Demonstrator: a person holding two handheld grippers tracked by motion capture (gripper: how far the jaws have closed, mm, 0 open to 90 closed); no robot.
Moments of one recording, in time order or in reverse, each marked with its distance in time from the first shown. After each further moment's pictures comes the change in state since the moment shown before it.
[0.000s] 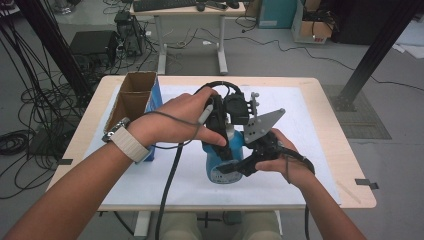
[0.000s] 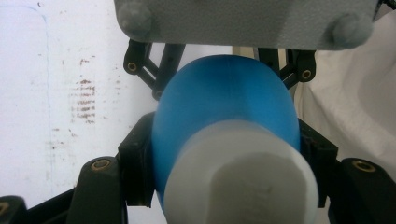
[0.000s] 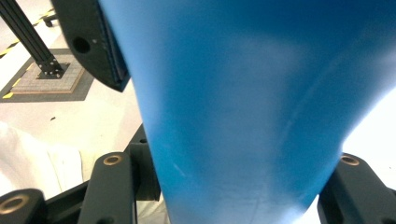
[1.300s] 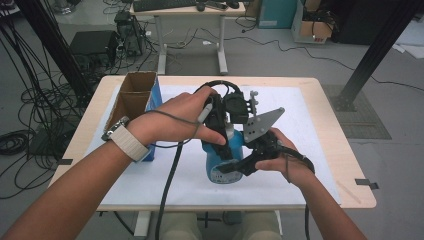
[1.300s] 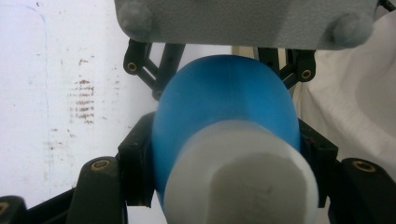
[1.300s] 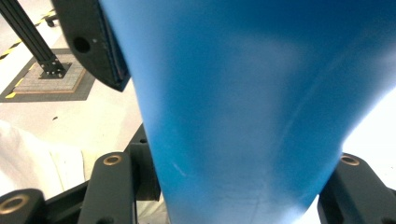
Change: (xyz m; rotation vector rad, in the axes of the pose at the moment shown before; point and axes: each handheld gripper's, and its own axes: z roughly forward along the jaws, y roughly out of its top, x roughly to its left) left arm 0.001 -0.001 0.000 -0.008 -0.006 -0.010; right arm -0.001 0.001 0.000 0.002 0.005 0.002
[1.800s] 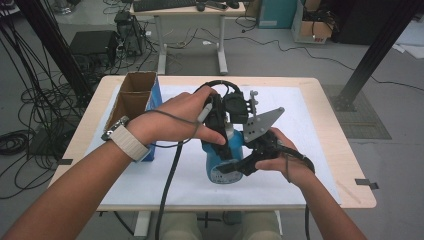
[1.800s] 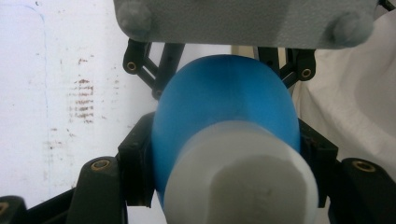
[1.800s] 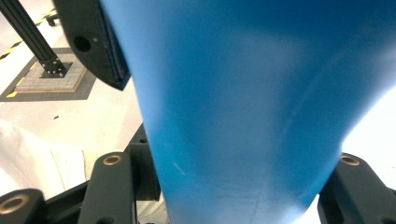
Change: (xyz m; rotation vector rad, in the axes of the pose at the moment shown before) left arm 0.000 0.000 -0.001 0.004 -0.003 -0.002; right arm 0.000 0.001 0.000 0.005 0.002 0.002
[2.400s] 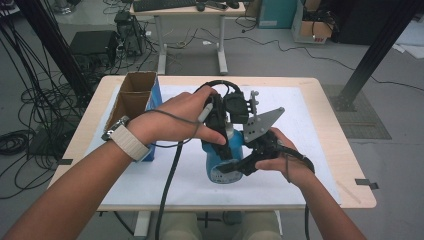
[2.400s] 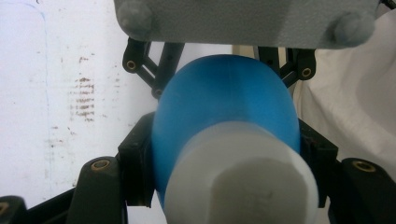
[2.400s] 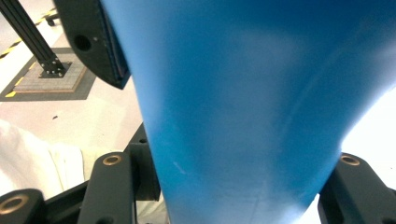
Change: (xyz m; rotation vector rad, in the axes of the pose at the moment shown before) left arm 0.001 0.001 0.000 0.014 0.002 0.012; right arm 0.000 0.000 0.000 0.001 -0.005 -0.003
